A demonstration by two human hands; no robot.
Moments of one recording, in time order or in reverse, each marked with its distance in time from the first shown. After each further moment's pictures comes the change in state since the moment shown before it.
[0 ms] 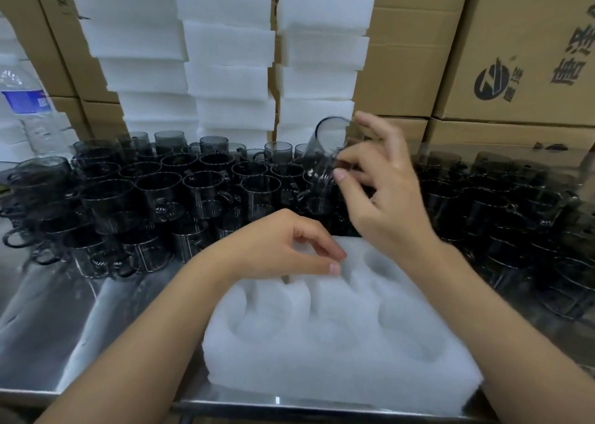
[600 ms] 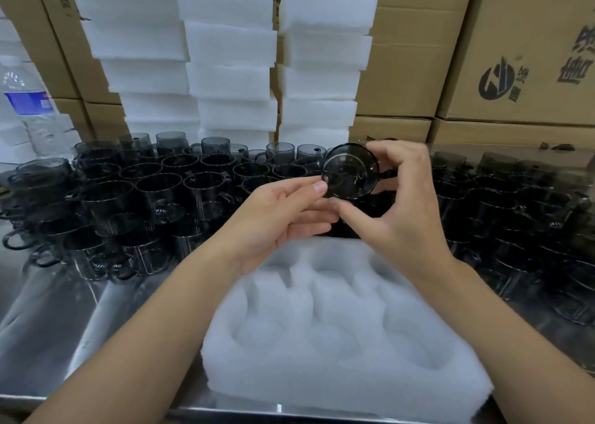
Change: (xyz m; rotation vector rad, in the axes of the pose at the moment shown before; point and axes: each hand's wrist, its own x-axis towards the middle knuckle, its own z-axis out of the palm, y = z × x) left_hand 0.011 0.002 -0.003 -0.769 0.323 -0.023; right_hand -0.015 0.009 0.000 0.000 0.145 -0.015
